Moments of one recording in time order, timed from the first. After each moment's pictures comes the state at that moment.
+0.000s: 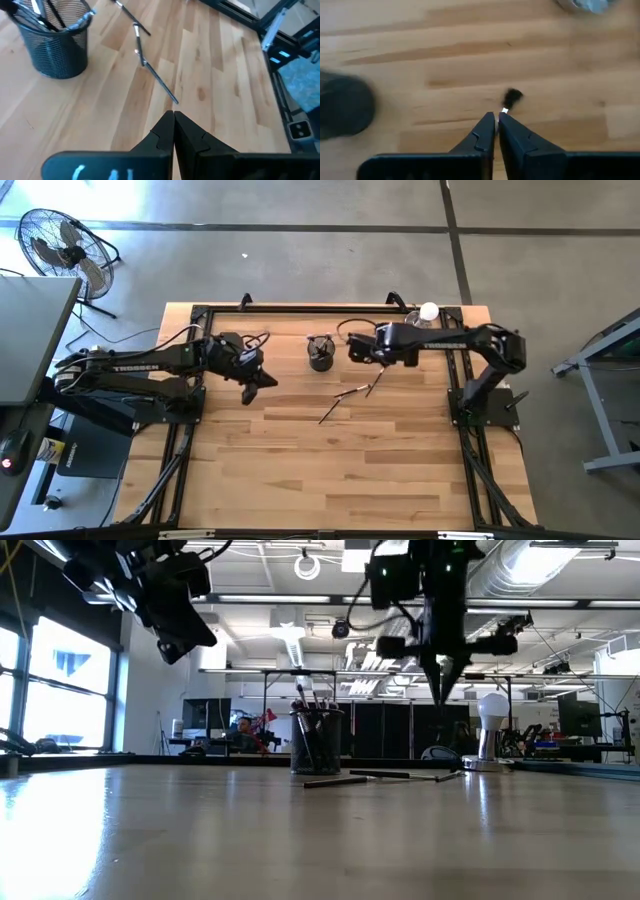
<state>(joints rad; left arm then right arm) 0.23 0.91 0.61 -0.27 0.29 -0.27 -0.21 1.68 1.30 -1.12 0.41 1.45</state>
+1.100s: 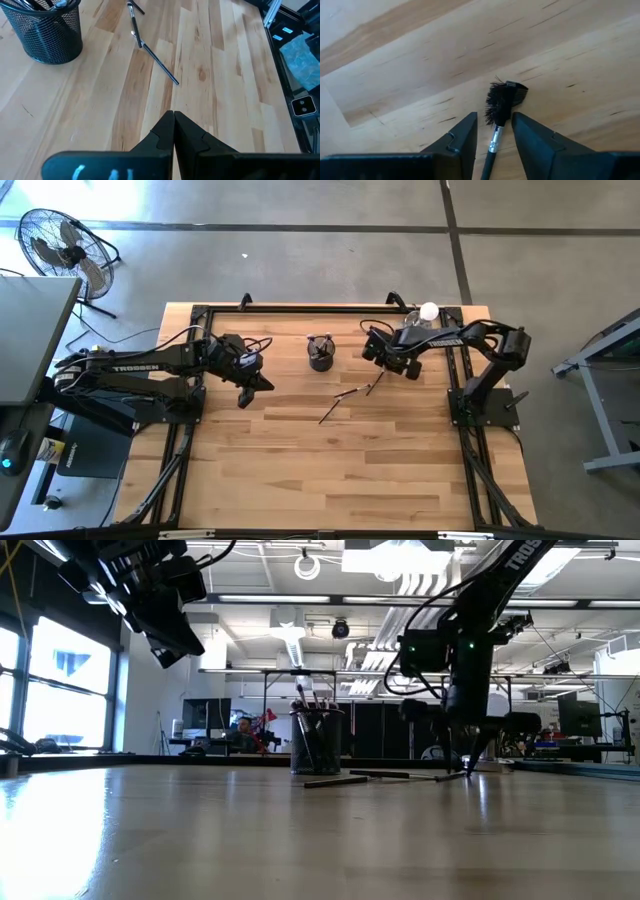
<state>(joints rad) 0.23 0.91 0.61 -0.35 0.32 -0.19 -0.46 1.68 0.86 -0.63 0.12 1.52</state>
